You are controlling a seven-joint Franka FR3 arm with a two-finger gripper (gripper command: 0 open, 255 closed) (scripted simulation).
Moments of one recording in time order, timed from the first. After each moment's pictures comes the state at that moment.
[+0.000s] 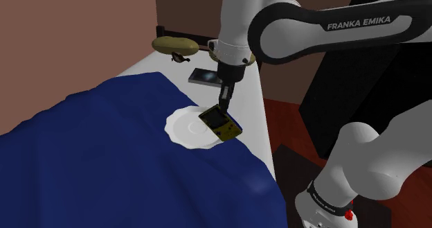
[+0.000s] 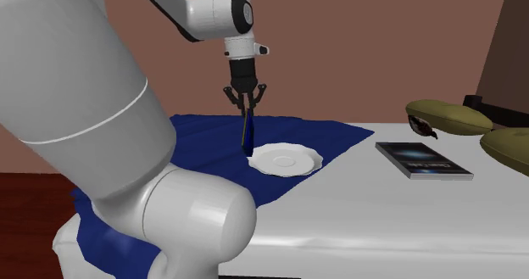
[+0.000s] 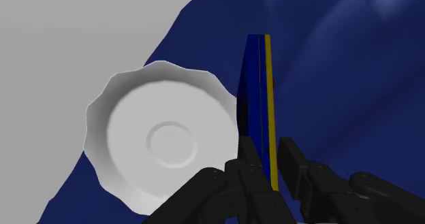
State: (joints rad) arm 0.28 -0.44 0.17 -2.26 -0.01 1.84 -0.07
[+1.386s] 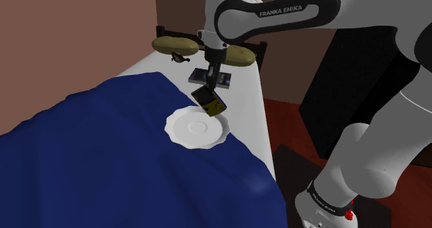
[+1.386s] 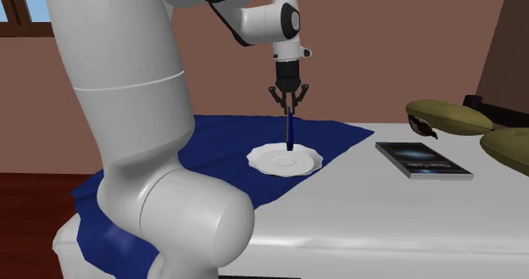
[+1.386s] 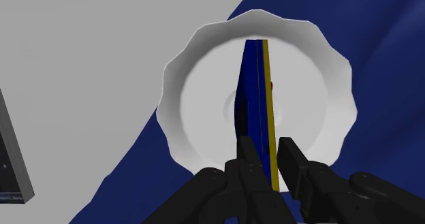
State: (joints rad) arm 0.18 -0.14 0.04 -2.00 -0.08 1.89 -0.26
